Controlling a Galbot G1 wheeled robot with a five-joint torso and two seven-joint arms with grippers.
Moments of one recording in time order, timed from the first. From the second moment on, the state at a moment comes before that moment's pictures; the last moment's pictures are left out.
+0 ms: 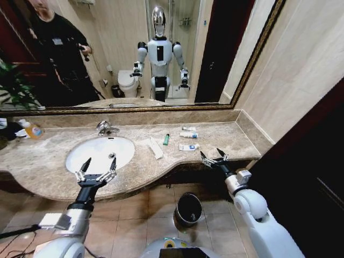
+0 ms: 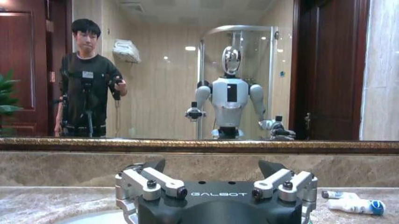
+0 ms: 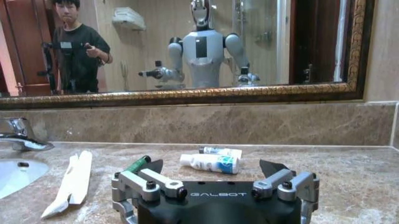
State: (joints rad) left arm 1.84 -1.36 -0.82 -2.47 -0.37 0.04 0.05; right arm -1.39 1.15 0.56 2.08 0.44 -0.19 -0.06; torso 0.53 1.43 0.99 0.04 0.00
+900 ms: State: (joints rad) left arm 1.84 -1.36 -0.82 -2.47 -0.37 0.04 0.05; right arm -1.29 1.15 0.48 1.97 0.43 -0.17 -0.06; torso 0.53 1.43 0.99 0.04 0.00
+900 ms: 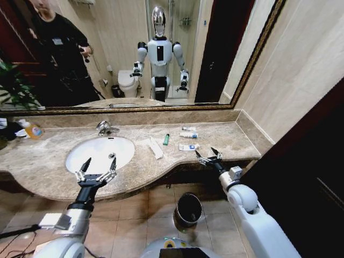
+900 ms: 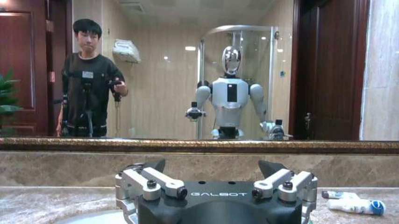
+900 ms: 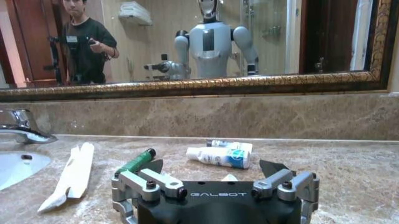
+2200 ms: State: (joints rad) left arm 1.84 -1.36 -0.82 -2.47 -0.37 0.04 0.05; right arm -0.98 1.10 0.33 1.67 0.47 -0.26 -0.08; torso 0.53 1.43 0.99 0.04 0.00
